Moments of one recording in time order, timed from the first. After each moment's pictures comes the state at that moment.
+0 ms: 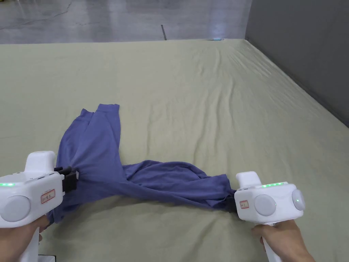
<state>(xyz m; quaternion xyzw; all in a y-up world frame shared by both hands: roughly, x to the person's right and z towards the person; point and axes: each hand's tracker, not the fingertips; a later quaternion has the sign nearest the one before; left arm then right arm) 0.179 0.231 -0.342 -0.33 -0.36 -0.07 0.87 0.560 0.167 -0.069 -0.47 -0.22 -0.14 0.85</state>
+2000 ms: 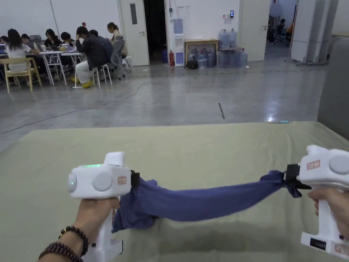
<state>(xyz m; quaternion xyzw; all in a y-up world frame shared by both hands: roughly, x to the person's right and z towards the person) 0.307 0.302 -0.601 -0.31 -0.33 -0.03 0.89 0.745 0.311 -0.343 -0.29 -0.22 -0.27 0.89</state>
